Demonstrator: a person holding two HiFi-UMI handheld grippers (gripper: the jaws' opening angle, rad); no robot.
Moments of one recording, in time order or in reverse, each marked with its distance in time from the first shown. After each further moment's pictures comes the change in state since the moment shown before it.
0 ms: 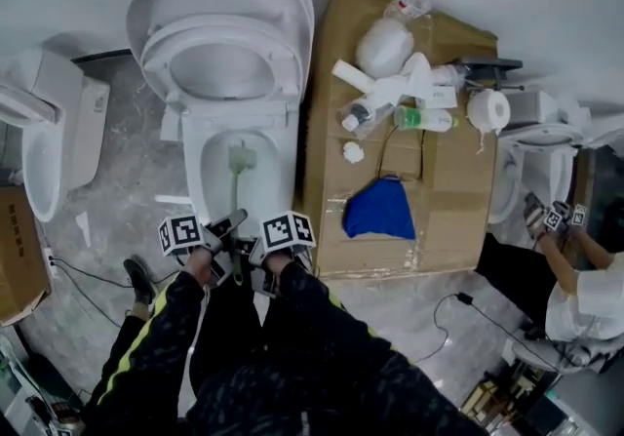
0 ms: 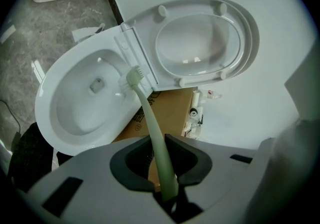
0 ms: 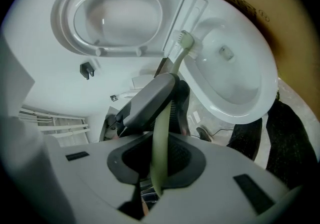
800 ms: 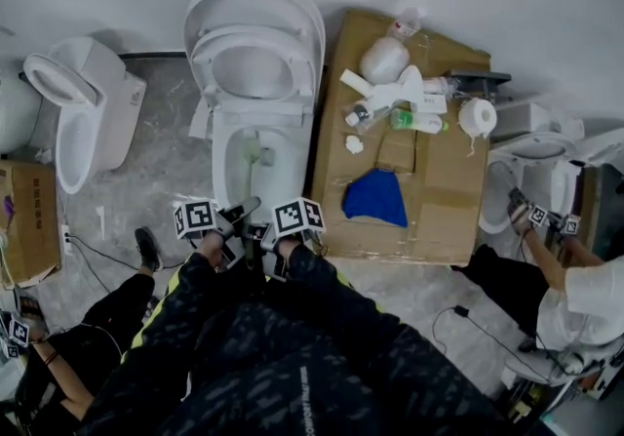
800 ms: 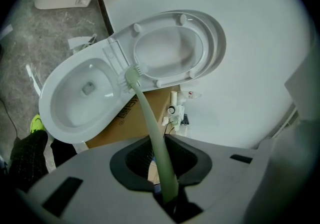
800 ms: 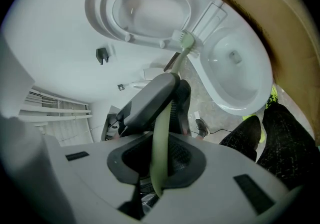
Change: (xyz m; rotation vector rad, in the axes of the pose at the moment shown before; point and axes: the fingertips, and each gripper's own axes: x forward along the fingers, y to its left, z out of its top) left arm -0.056 -0.089 -0.053 0.069 -0.089 -0.080; right arm -0.048 0.072 -0.074 -0.137 0.053 0.009
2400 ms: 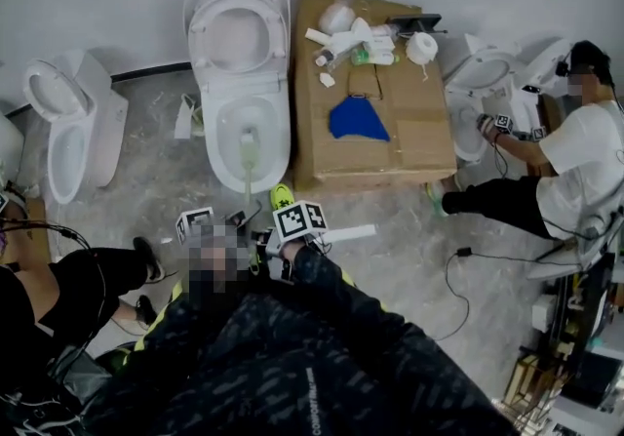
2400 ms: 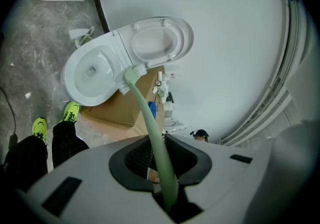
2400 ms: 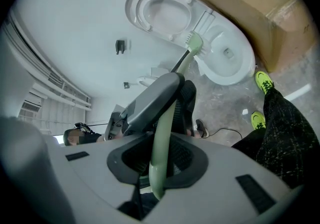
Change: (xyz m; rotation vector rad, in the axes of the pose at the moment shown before) left arm -0.159 0.024 -0.205 0.109 0.094 -0.198; right arm 0.026 -0.011 -0.257 -0.139 -0.181 -0.014
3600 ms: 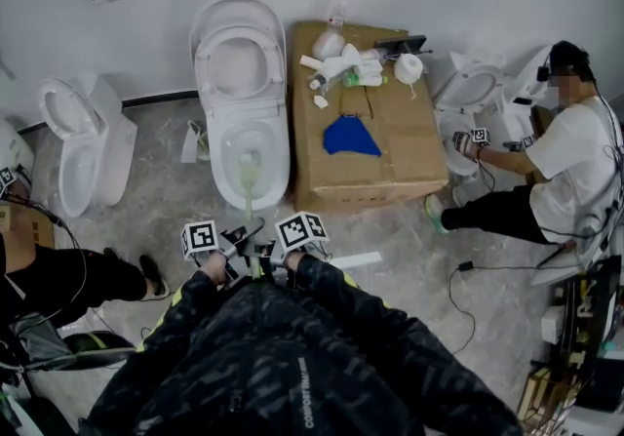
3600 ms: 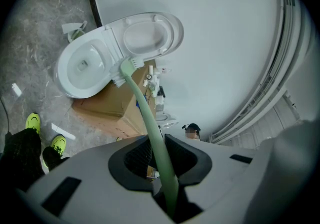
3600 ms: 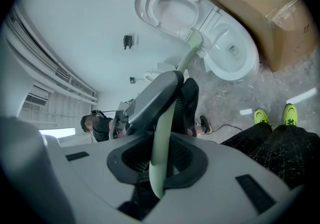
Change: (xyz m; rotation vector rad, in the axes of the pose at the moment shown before) left arm -0.017 -0.035 -0.044 -0.002 0.045 -0.072; right arm -0.025 0.024 -0.043 -0.044 0.049 0.052
